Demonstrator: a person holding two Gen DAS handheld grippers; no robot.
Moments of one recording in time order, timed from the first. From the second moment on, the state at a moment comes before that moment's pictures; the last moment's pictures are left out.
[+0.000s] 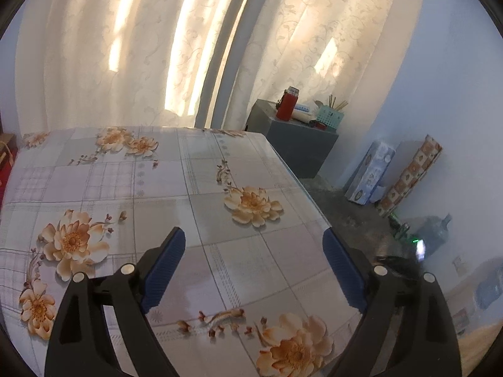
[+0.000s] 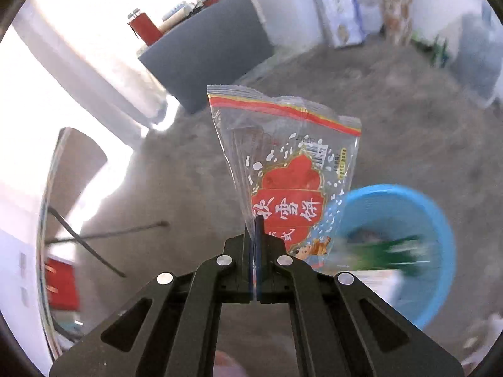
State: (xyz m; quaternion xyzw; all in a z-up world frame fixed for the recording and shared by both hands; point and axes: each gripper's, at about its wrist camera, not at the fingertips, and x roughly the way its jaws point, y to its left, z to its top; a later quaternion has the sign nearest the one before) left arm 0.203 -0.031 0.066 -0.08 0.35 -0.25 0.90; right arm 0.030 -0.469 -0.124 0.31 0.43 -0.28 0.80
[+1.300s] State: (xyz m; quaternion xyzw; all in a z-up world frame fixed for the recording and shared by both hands) left arm 0.070 -0.038 0.039 -0.03 0.36 -0.28 0.89; right arm -0.100 -0.393 -0.067 0.34 0.39 -0.26 0.81
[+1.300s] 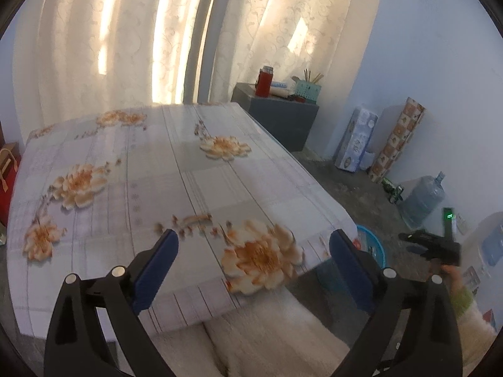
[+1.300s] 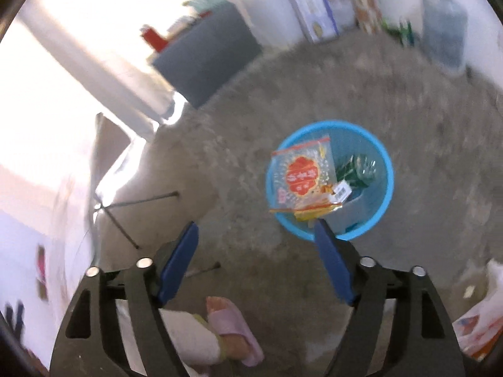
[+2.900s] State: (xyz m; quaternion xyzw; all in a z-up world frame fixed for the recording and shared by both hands) left arm -0.026 -0.077 0.007 0.08 0.36 -0.11 0.92; right arm -0.151 -0.171 -0.008 0.12 0.30 -0.41 0.85
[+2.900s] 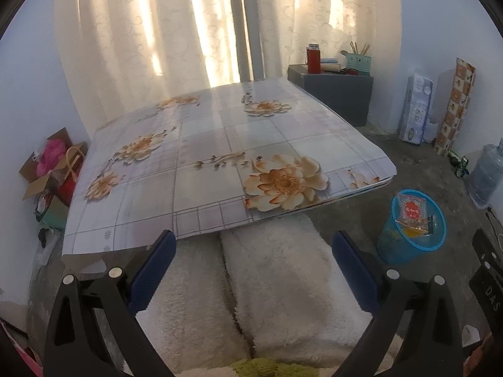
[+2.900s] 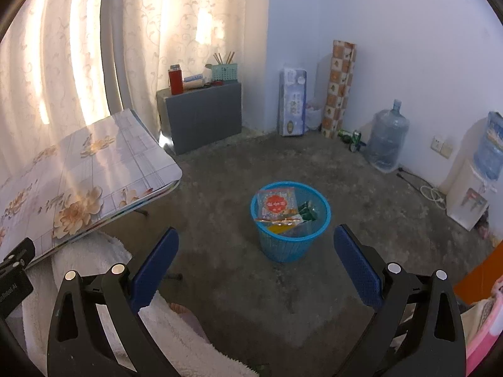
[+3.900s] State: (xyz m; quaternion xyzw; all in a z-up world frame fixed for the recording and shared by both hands) left arm -0.034 -0.078 0.013 0.08 0.36 -0.11 0.92; right arm -0.154 -0.168 -0.004 0.12 0.30 -0.42 0.85
